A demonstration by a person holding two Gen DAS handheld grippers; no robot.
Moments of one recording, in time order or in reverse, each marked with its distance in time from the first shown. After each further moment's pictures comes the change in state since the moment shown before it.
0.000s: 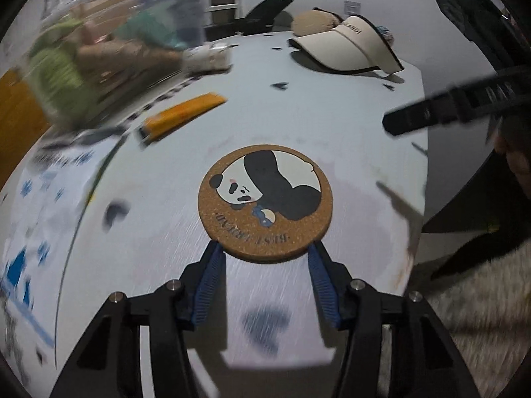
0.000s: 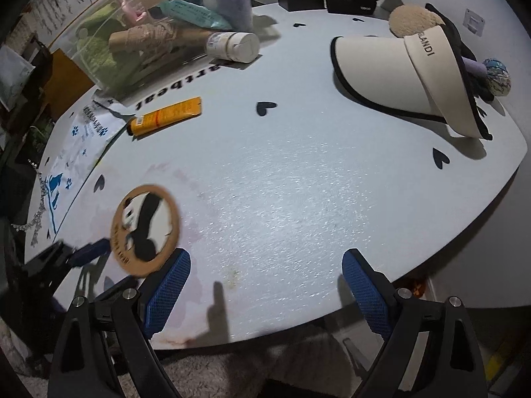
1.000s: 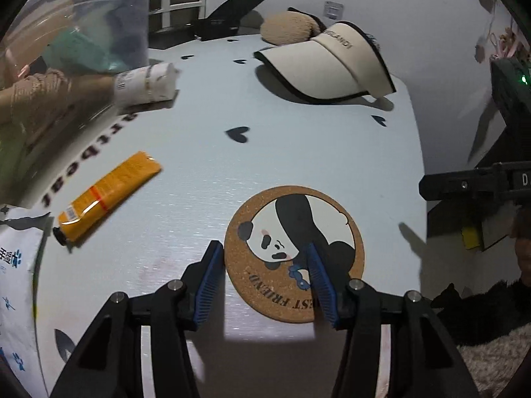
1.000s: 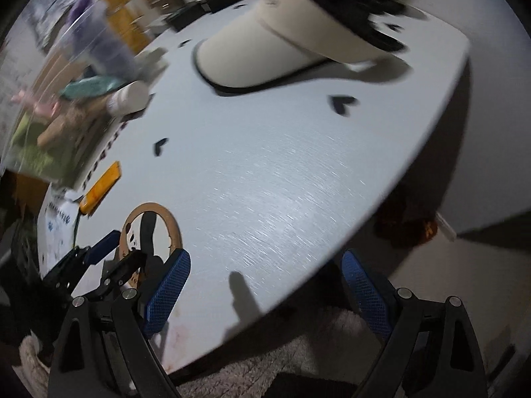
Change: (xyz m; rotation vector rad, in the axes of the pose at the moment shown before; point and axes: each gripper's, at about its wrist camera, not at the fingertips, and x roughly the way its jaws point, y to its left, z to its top) left arm 0.048 -0.011 0.086 0.023 0.024 -0.161; right arm -0.005 -0.088 -0.014 0.441 -0.004 -0.009
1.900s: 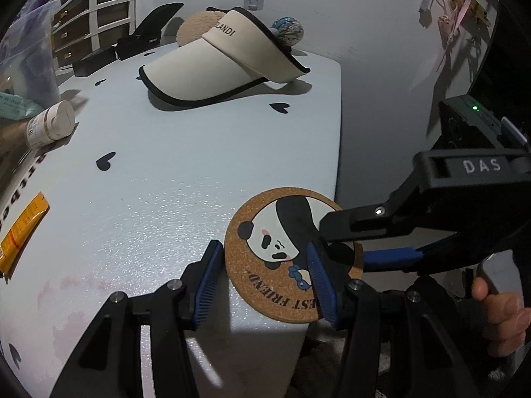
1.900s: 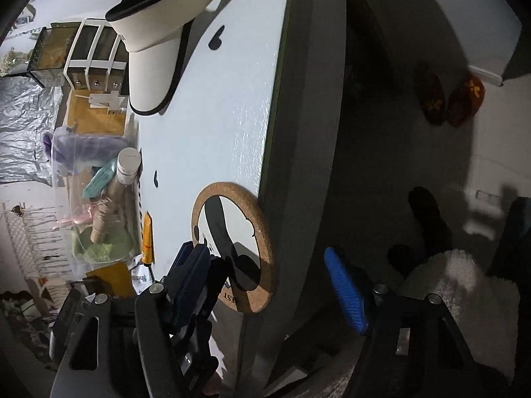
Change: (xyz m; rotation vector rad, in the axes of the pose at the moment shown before) left arm 0.022 -0.098 0.004 0.147 0.001 -0.128; right arm 0.032 -0.075 -0.052 0.573 0.103 0.415
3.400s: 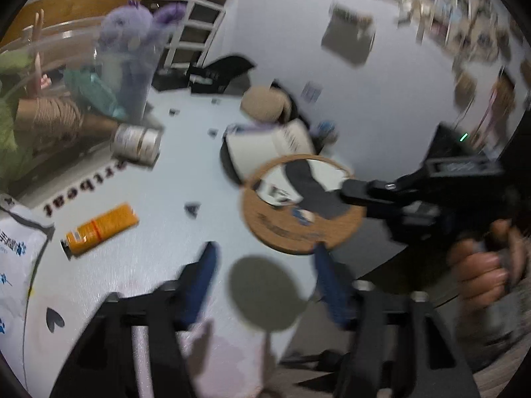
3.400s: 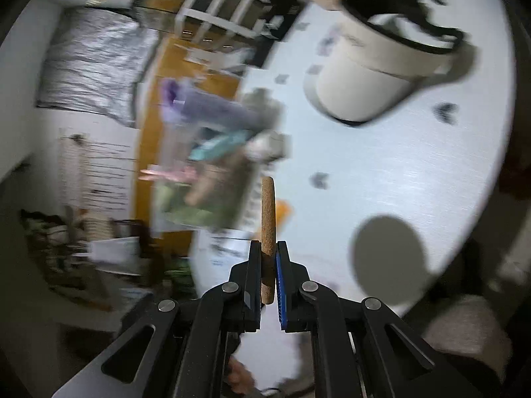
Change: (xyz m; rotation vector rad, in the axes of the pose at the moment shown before) left arm -0.144 0.090 0.027 -0.381 -0.243 -0.106; right arm -0.050 0.169 0.013 -0.313 0.088 0.275
